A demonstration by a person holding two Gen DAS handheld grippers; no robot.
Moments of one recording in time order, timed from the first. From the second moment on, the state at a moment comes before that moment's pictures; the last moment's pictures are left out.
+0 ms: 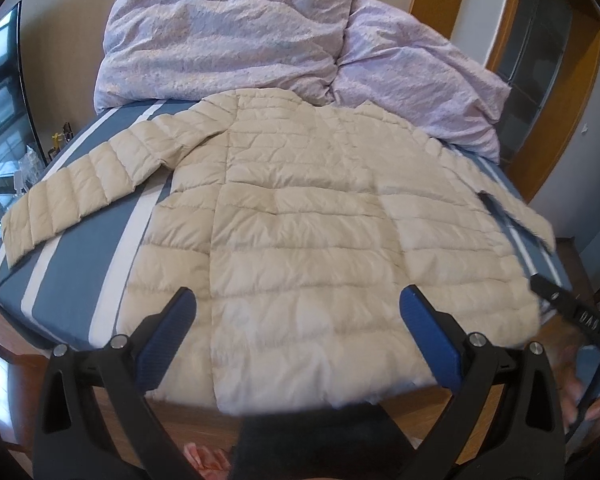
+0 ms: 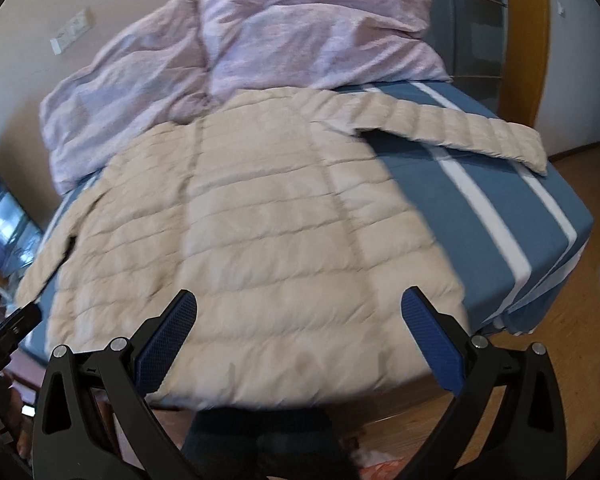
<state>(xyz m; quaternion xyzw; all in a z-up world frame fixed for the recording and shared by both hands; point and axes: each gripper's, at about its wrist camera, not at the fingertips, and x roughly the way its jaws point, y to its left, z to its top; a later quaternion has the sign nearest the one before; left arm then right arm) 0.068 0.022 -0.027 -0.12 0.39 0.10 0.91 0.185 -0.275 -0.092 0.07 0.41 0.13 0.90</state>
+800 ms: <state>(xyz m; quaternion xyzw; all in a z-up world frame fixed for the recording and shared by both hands) 0.206 0.100 -0.084 -0.04 0.42 0.24 0.87 0.416 -0.543 -0.158 0.27 0.45 -0.19 0.83</state>
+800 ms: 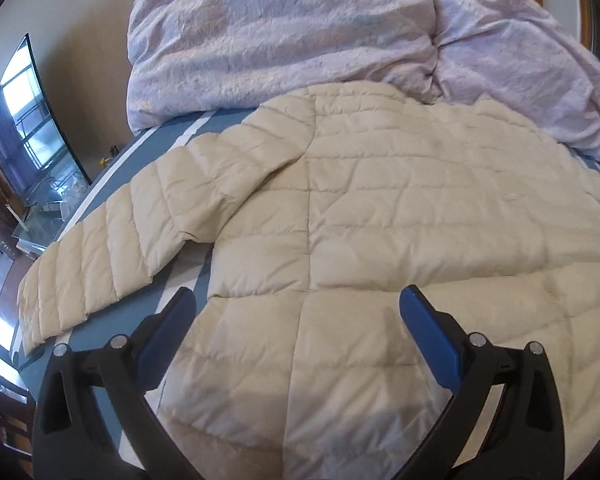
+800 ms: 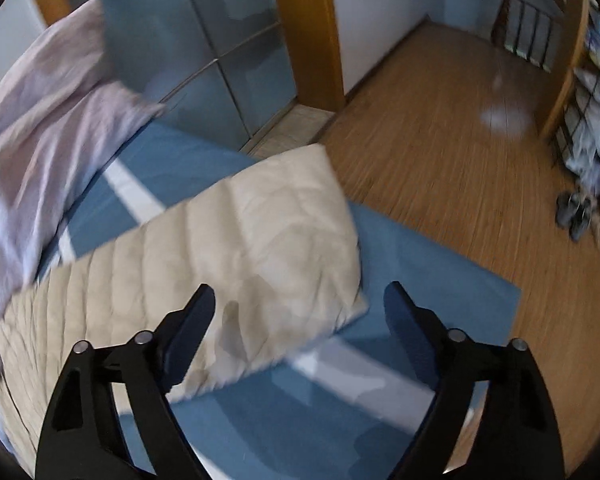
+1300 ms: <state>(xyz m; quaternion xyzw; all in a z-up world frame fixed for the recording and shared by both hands) 0.215 0.103 -0.110 -0.03 0.44 0.25 0.87 0.424 -0.544 -0.178 0.26 0.45 -0.20 0.83</state>
